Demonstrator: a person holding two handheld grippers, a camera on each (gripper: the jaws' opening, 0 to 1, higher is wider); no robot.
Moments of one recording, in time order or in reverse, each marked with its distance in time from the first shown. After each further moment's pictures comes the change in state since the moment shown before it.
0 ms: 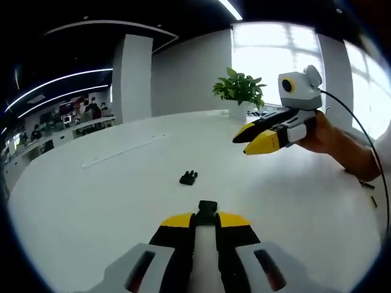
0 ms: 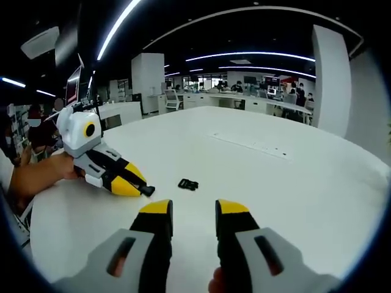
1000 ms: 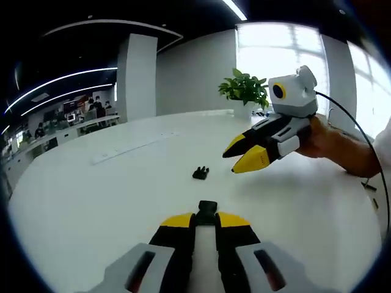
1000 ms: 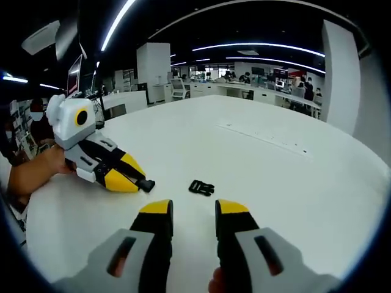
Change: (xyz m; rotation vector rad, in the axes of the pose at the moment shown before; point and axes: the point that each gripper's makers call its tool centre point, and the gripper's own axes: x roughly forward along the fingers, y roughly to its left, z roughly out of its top) left arm -0.013 0.017 -0.005 -0.010 0.007 0.027; right arm 0.050 0.020 -0.007 -0.019 0.082 0.051
